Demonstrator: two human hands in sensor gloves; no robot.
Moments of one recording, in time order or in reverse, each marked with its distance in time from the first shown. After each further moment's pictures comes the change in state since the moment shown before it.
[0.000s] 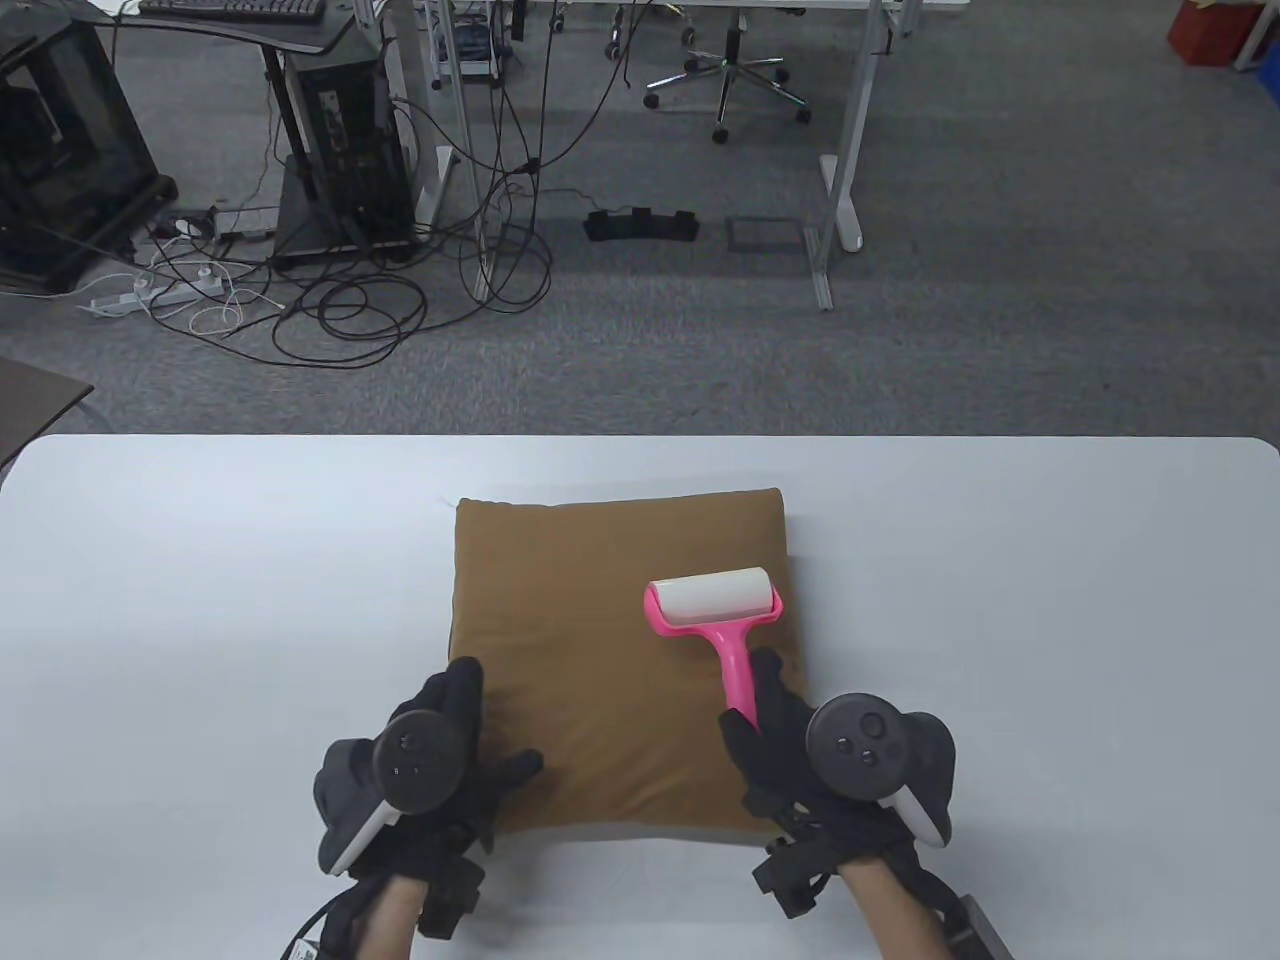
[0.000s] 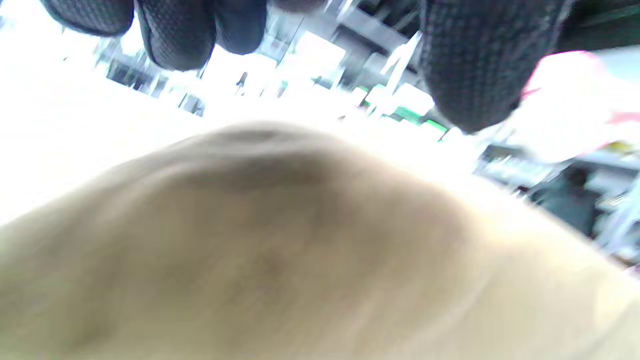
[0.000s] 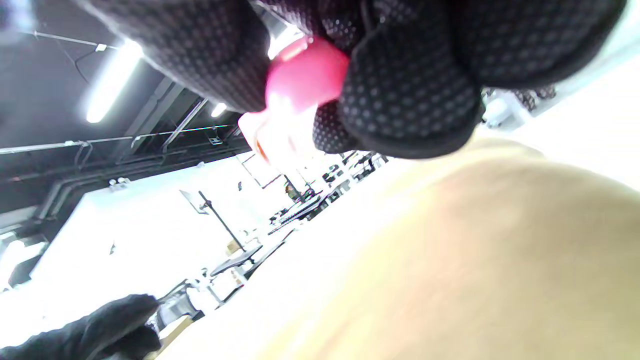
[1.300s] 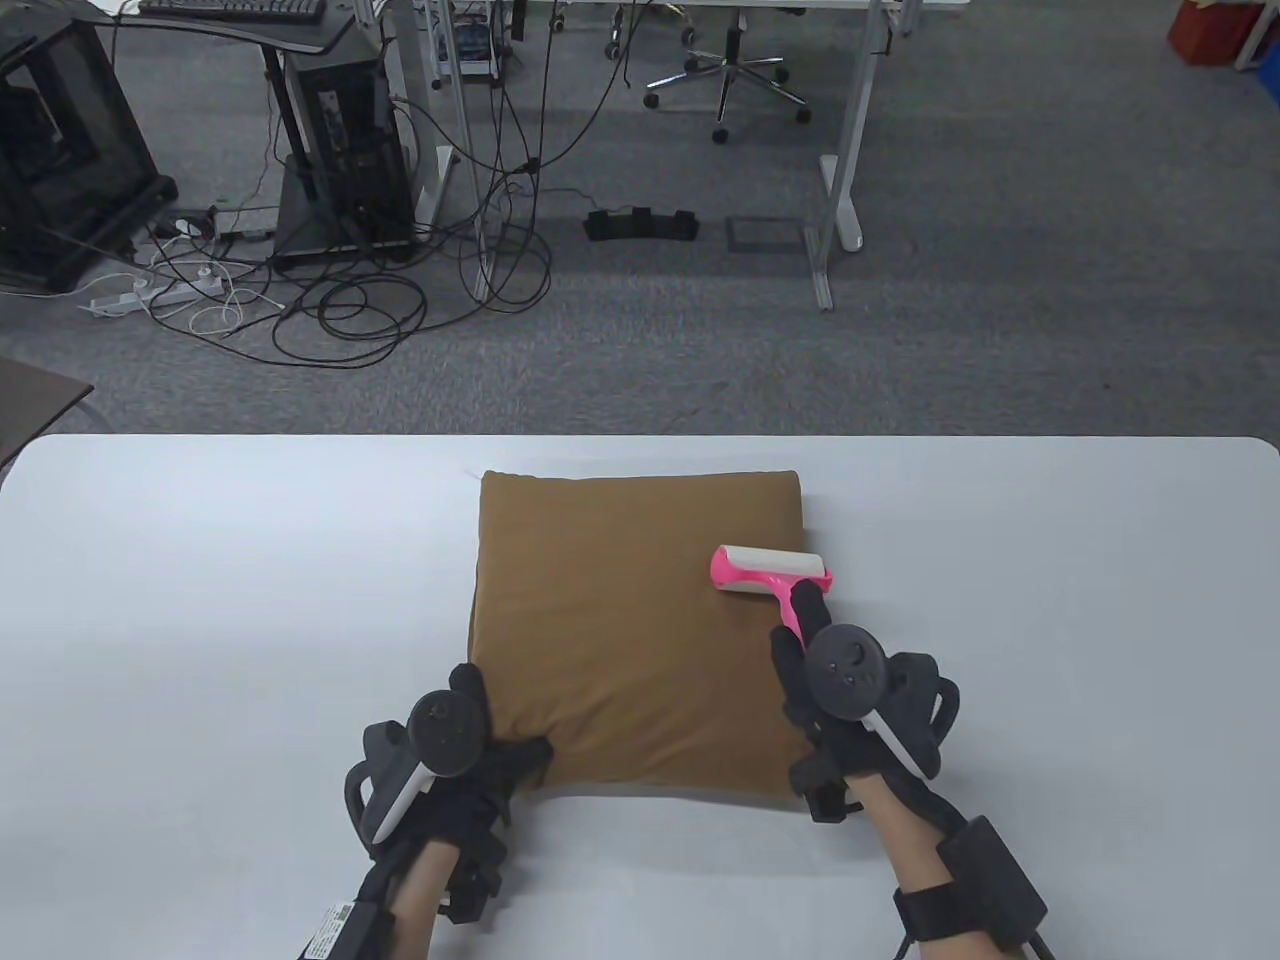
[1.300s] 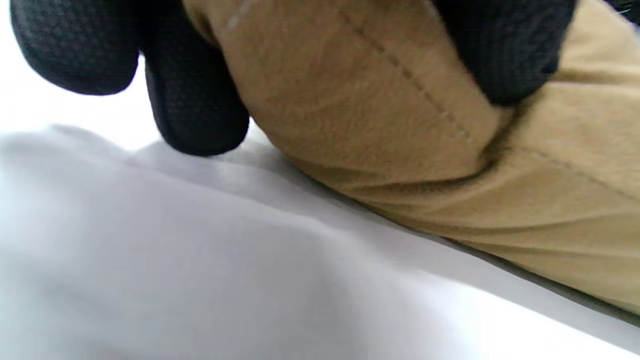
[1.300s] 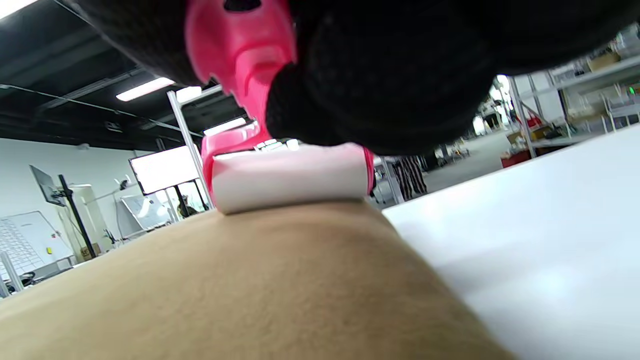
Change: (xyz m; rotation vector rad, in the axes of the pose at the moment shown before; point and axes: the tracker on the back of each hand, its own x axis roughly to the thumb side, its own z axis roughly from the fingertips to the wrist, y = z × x) left_hand -0.011 -0.053 -0.042 0.015 0.107 0.009; right_hand -0.045 0.012 -0.067 -0.099 0.250 0.321
